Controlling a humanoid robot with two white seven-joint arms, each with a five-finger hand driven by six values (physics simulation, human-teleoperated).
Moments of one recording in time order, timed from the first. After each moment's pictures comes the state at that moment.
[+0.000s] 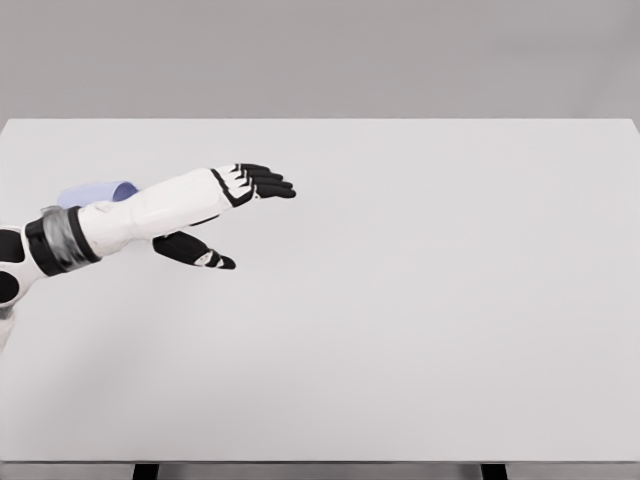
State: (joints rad) left arm -0.37 0.62 -0.35 -1.71 -0.12 -0.56 -0.57; right arm -0.02 0.00 -0.05 -0.01 0.10 -0.08 0.08
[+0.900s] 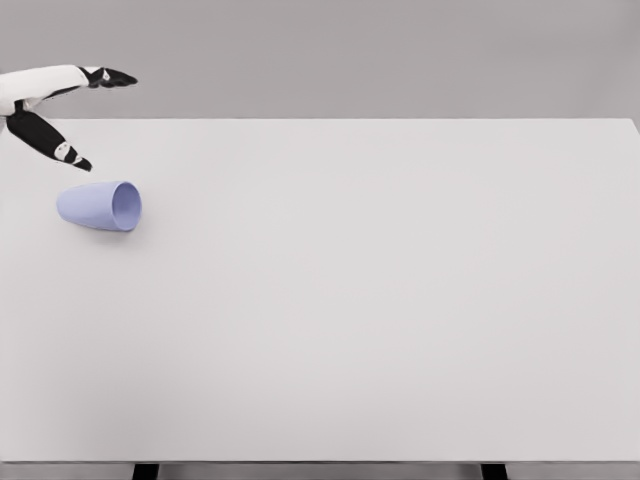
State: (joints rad) left arm -0.97 1.03 -0.85 -1.49 0.16 0.03 -0.57; right arm -0.02 0.00 -0.05 -0.01 0.10 -0.08 0.08
